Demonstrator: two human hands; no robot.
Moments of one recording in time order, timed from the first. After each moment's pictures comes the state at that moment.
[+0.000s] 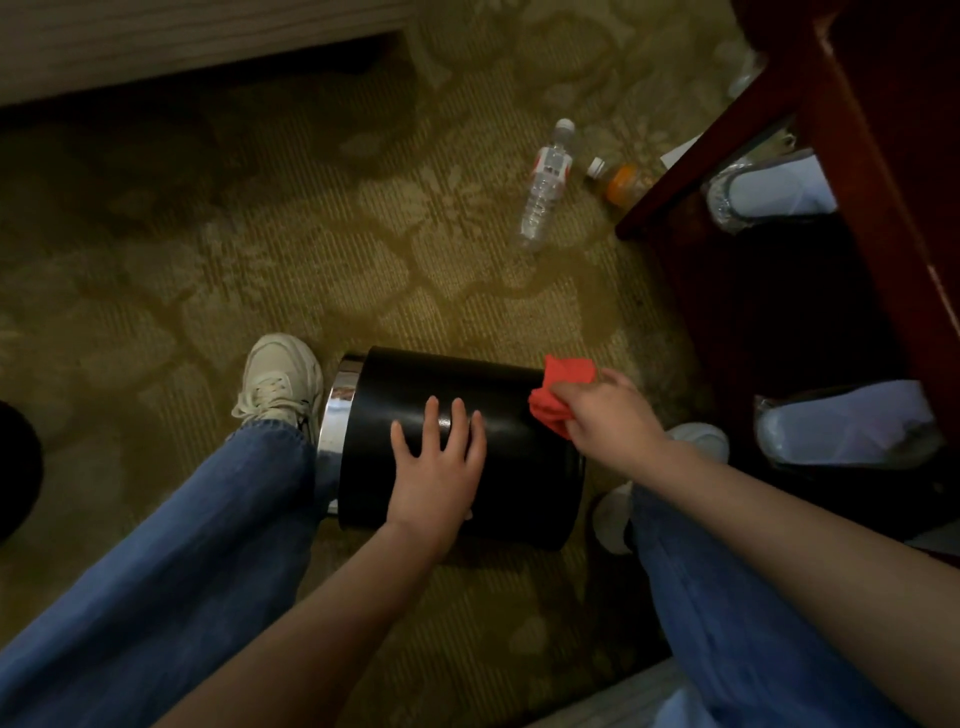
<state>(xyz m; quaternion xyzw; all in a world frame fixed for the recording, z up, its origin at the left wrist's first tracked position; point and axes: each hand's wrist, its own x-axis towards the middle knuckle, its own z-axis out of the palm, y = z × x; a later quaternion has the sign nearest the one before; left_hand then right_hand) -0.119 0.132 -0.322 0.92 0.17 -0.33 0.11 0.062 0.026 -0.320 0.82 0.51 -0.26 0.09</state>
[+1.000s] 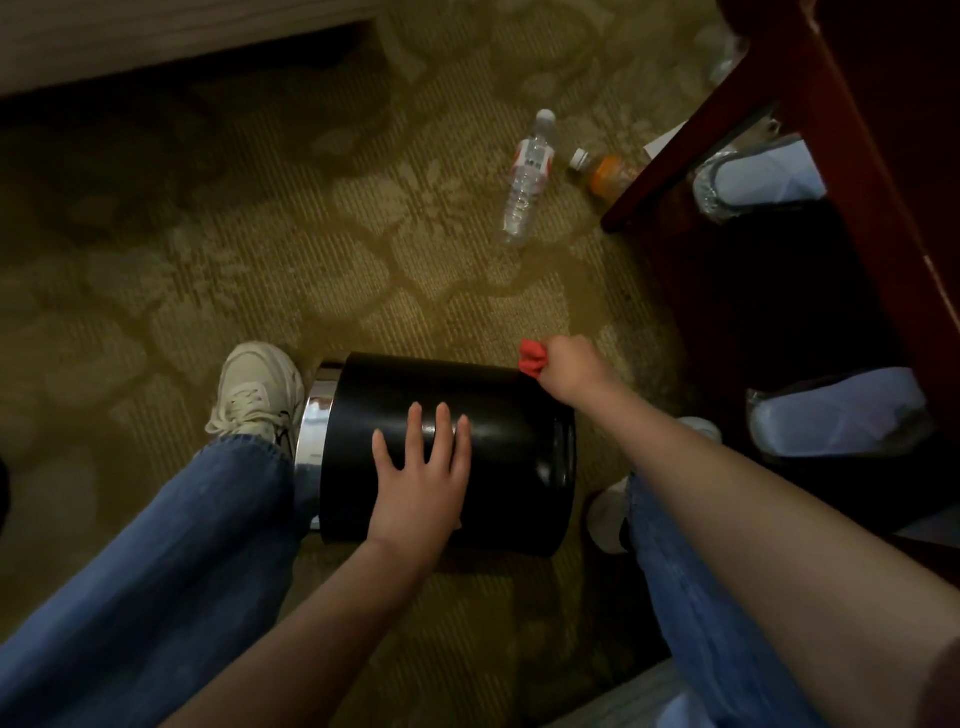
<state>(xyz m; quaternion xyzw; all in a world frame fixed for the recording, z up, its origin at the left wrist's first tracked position) -0.120 0.133 -0.324 0.93 0.15 -0.33 0.09 0.093 0.074 -0.360 0.89 0.28 -0.36 0.00</state>
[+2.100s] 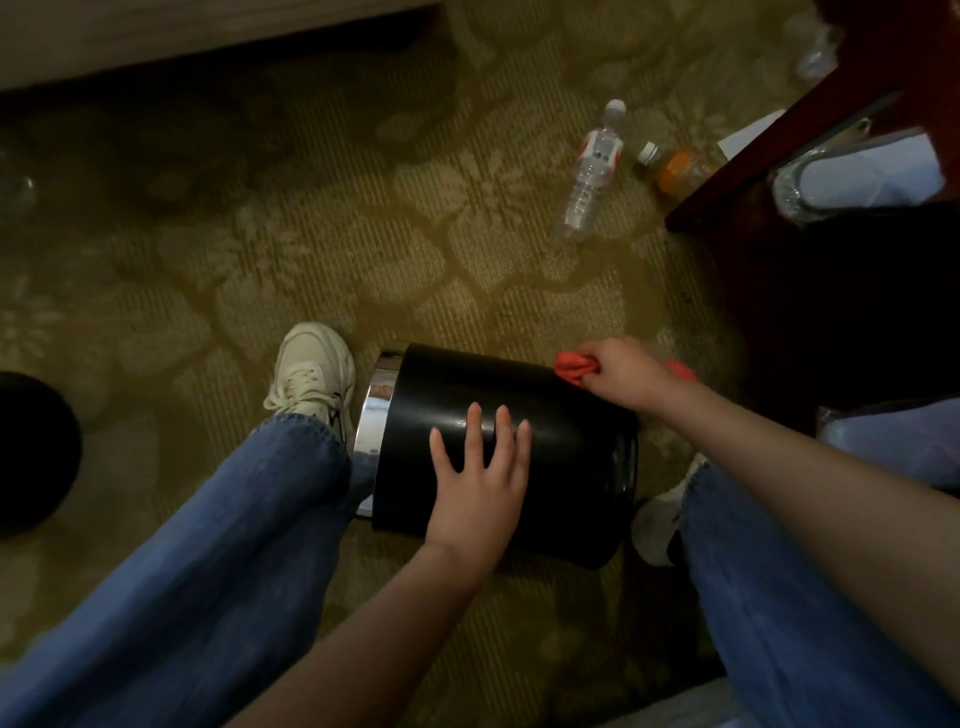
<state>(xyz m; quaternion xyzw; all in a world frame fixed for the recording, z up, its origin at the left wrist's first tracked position) -0.129 0.129 -0.327 0.94 0.15 -0.30 0.12 0.097 0.076 -0.369 0.82 0.39 -0.41 -0.01</state>
